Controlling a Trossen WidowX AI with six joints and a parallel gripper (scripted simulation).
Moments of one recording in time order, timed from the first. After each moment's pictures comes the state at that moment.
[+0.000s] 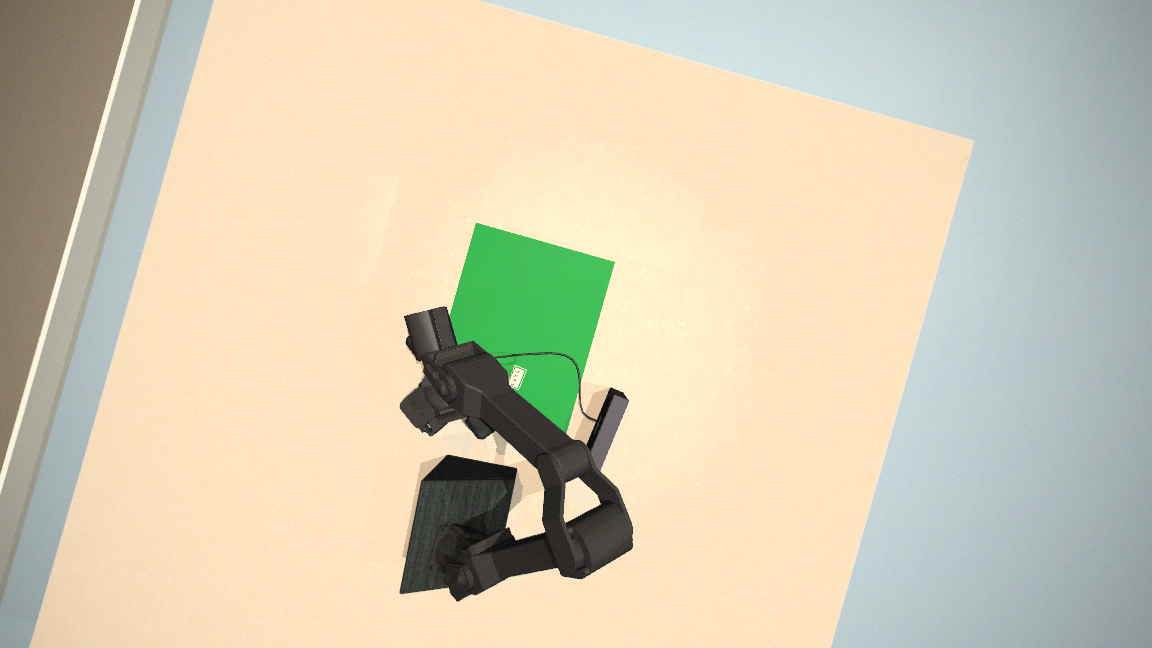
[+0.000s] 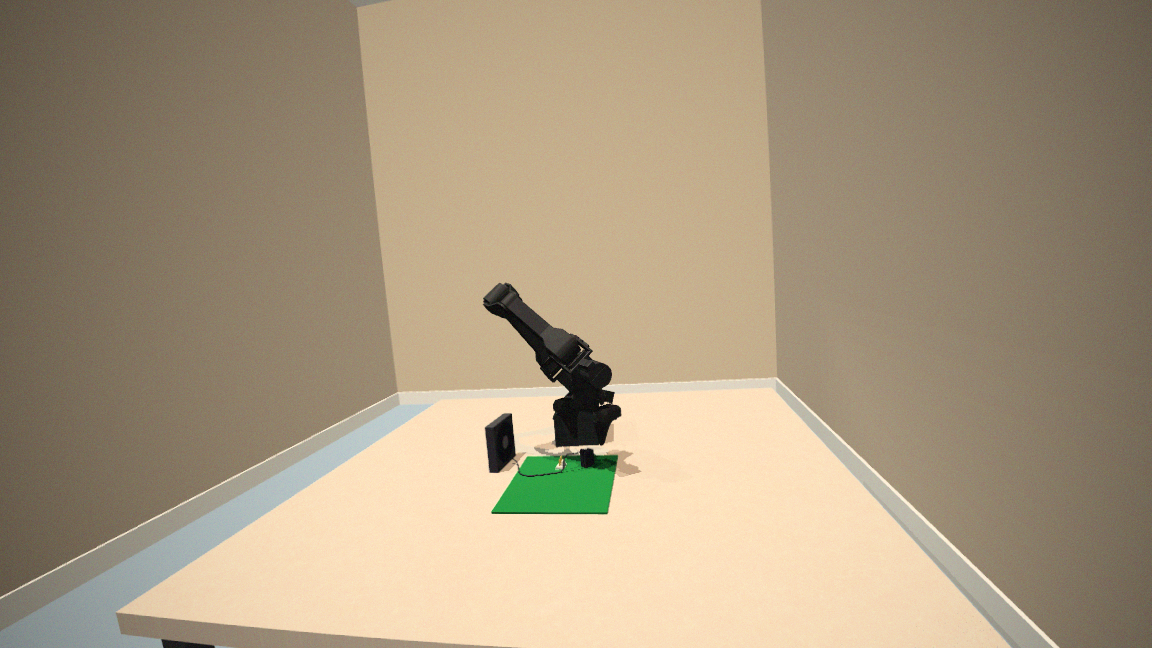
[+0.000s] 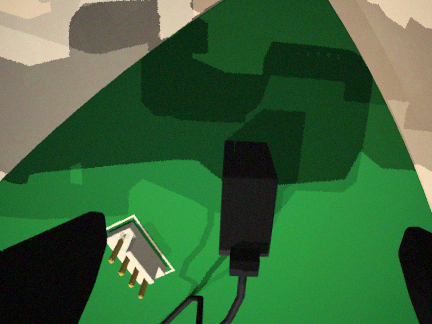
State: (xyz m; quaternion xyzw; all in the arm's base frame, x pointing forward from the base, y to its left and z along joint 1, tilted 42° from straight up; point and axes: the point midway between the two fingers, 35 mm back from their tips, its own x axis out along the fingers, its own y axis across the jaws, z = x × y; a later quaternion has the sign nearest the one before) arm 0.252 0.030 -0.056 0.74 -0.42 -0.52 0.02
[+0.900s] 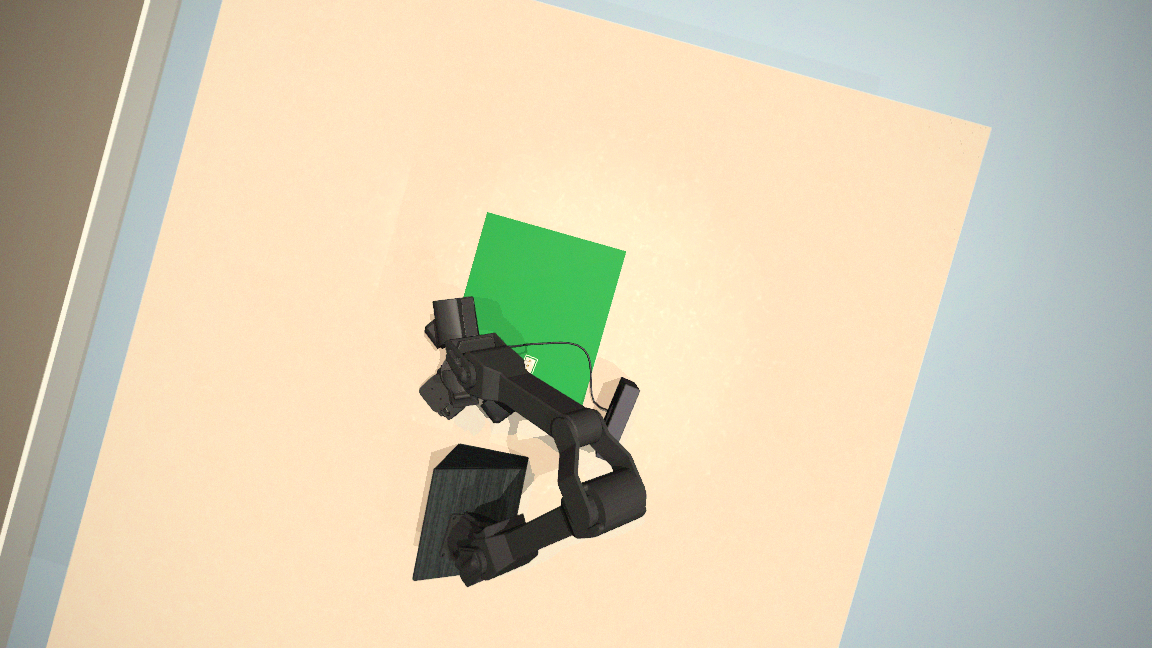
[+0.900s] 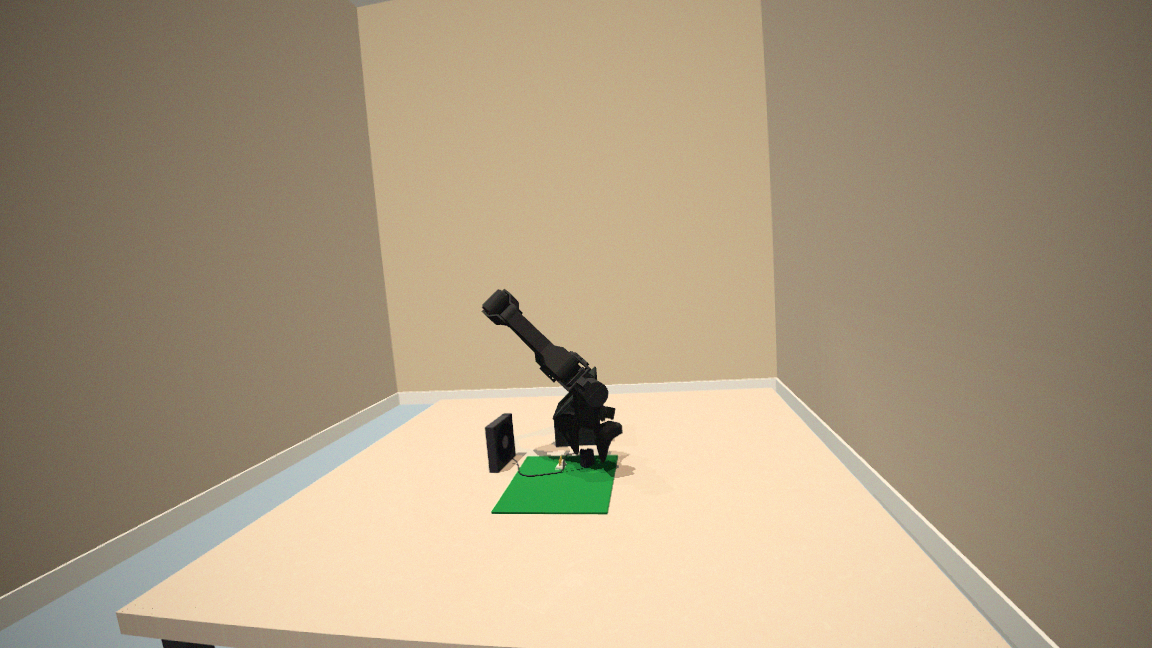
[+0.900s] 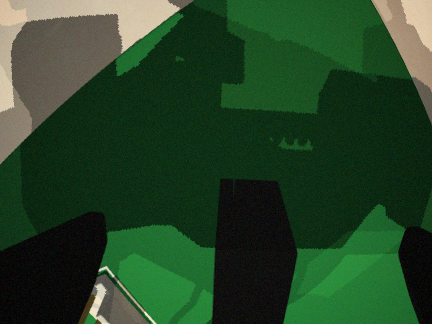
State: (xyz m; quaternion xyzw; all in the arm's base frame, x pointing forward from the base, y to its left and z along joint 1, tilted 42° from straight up) arm 0.256 0.002 -0.087 0.74 -0.42 -0.52 0.02
